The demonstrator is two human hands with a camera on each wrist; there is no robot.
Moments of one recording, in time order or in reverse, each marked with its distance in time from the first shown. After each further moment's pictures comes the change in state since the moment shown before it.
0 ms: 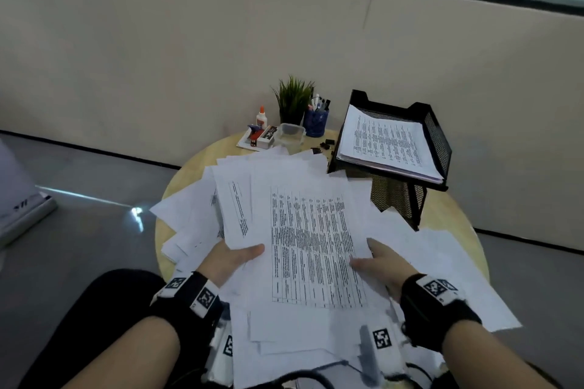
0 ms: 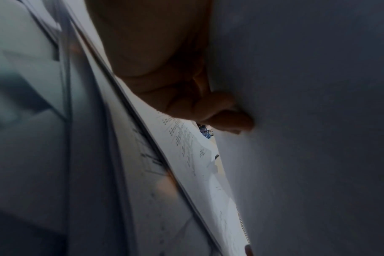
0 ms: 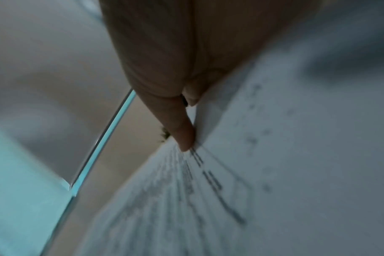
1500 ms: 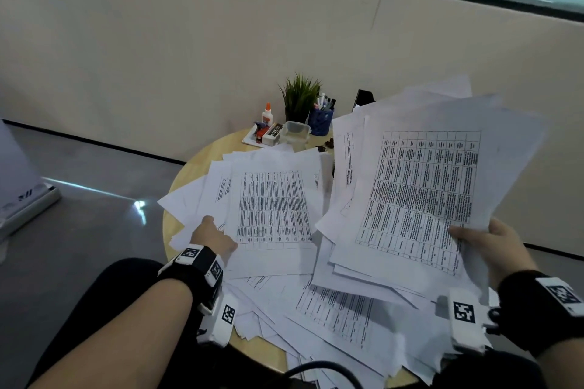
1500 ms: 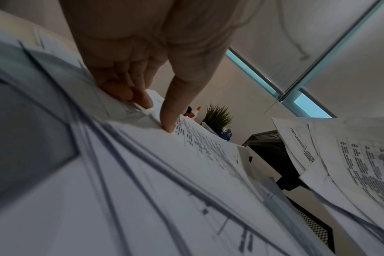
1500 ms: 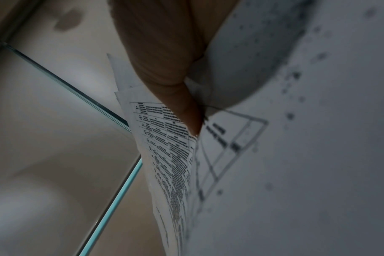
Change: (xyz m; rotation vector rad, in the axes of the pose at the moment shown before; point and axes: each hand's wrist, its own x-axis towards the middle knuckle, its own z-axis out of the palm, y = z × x) left_hand 0.038 -0.003 -0.036 0.826 0.481 -0.242; right_hand -0.041 -0.003 -0.112 0.455 0.470 -0.268
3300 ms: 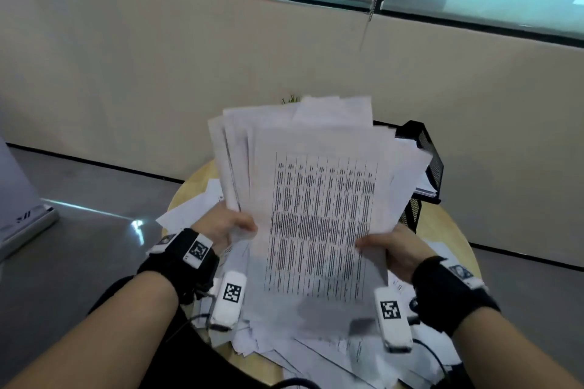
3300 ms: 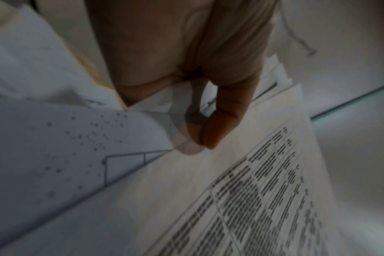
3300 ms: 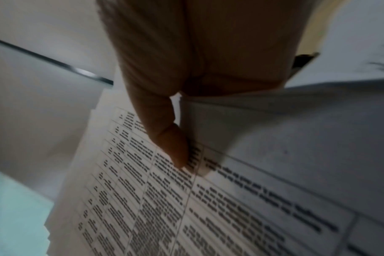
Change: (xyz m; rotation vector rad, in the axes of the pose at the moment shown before) left_hand -0.049 0.072 -0.060 -0.739 -0.462 0.246; right_hand -0.018 -0.002 0.097 0.088 -0.493 0.150
